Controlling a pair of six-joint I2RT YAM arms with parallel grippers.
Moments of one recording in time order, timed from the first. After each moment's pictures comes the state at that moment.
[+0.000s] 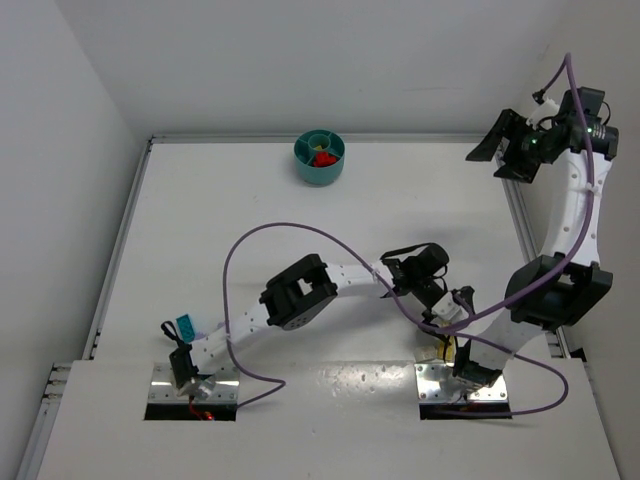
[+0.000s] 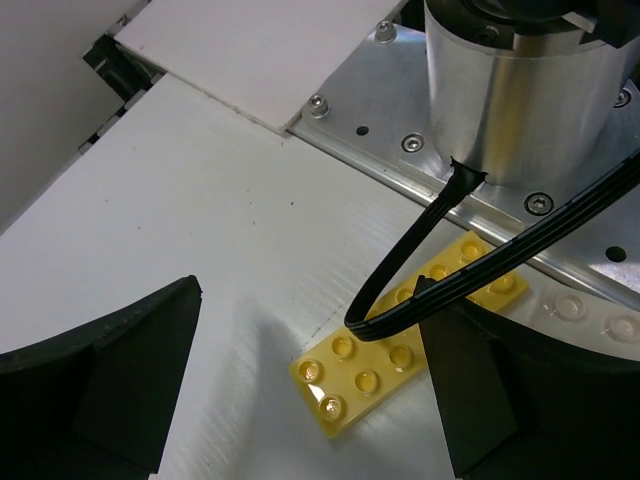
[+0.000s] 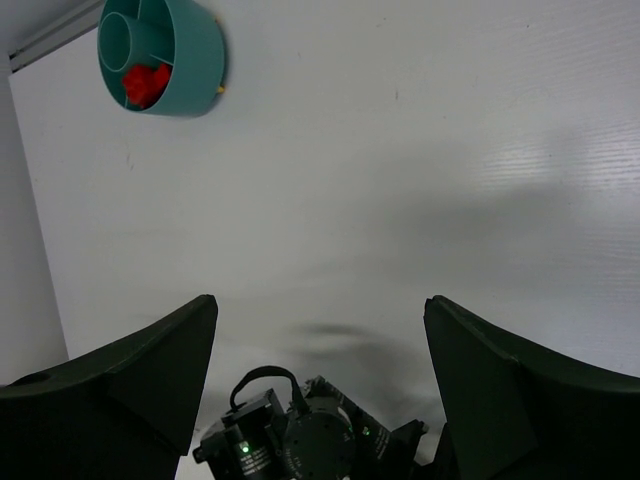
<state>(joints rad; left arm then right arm) -1.14 2.62 2.03 0.06 1.13 0.82 -0.36 1.70 1.88 -1.10 -0.54 0.15</state>
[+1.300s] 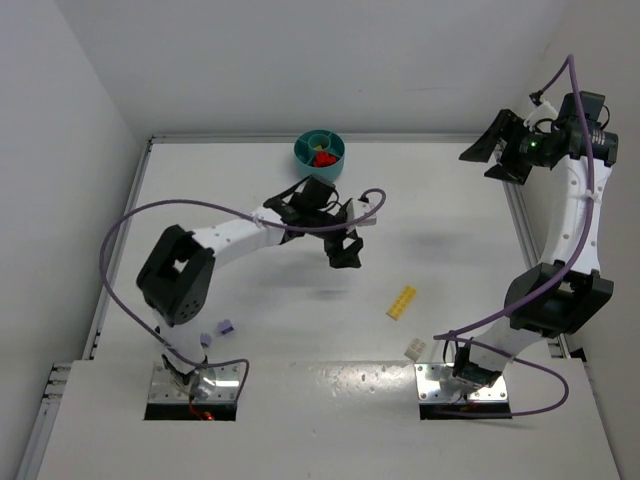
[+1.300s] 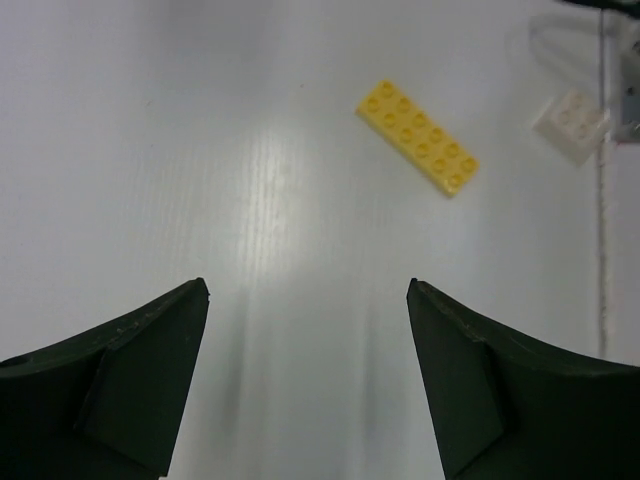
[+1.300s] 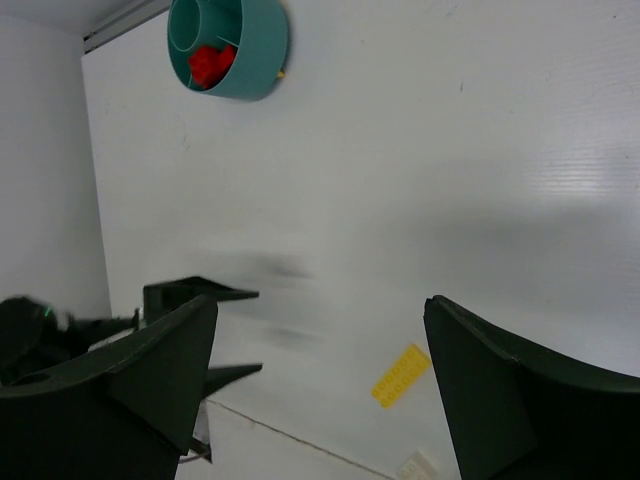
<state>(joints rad) -0.68 1.85 1.33 -0.28 0.71 0.50 -0.36 1.64 1.82 -1.07 -0.66 0.17</state>
